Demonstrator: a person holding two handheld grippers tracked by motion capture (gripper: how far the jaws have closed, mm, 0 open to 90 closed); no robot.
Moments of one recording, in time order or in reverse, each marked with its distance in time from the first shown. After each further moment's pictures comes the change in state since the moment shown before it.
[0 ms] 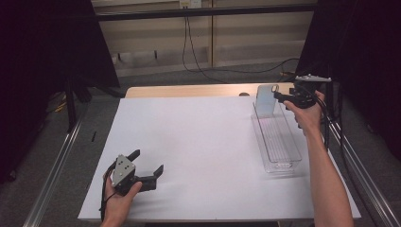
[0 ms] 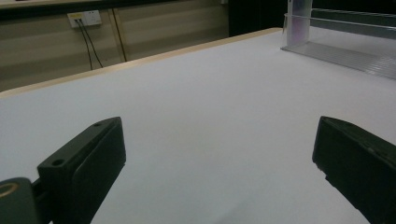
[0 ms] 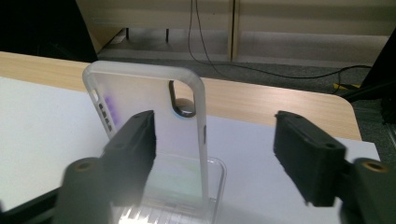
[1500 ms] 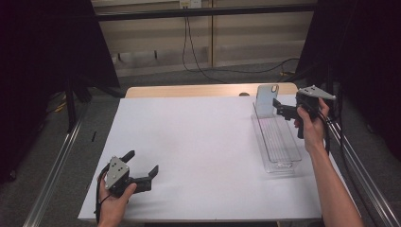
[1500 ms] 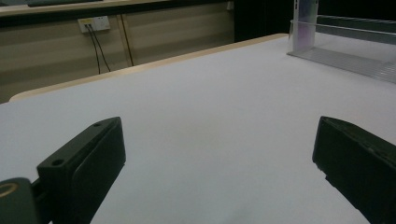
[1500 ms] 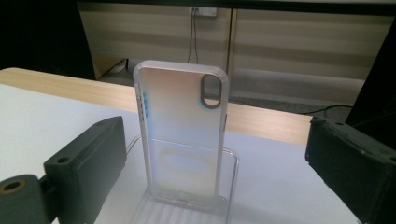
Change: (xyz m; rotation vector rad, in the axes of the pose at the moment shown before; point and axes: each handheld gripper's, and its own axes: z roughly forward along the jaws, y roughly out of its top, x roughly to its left) left arm 0.007 -0.001 -0.012 -0.028 0.018 -0.010; right arm 0.023 -0.029 -0.035 -0.178 -0.030 -0.062
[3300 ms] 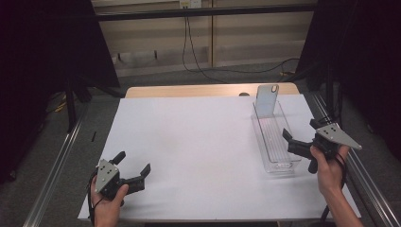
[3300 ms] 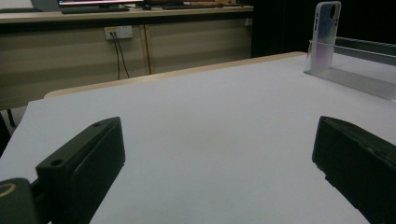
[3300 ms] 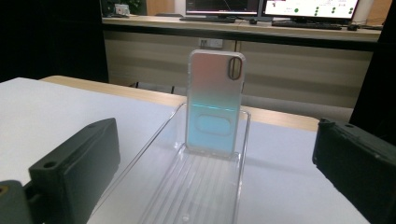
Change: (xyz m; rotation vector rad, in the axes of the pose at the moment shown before) left arm 0.007 -0.001 -0.017 -0.055 0.077 -0.059; right arm 0.031 -0.052 -0.109 -0.149 0.017 -0.037
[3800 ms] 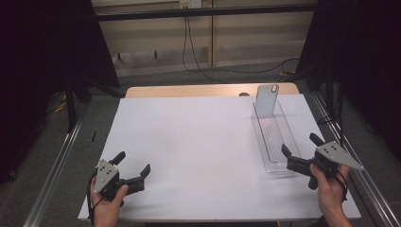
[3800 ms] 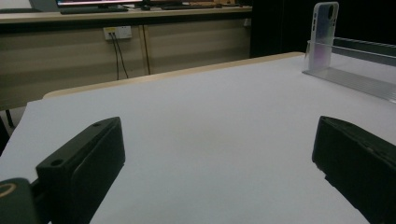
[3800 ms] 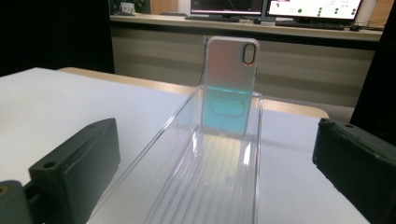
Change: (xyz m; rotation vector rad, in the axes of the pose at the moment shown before) left arm -0.001 0.000 -0.002 0.003 -0.005 0.005; right arm 0.021 -0.019 -0.034 0.001 0.006 -0.014
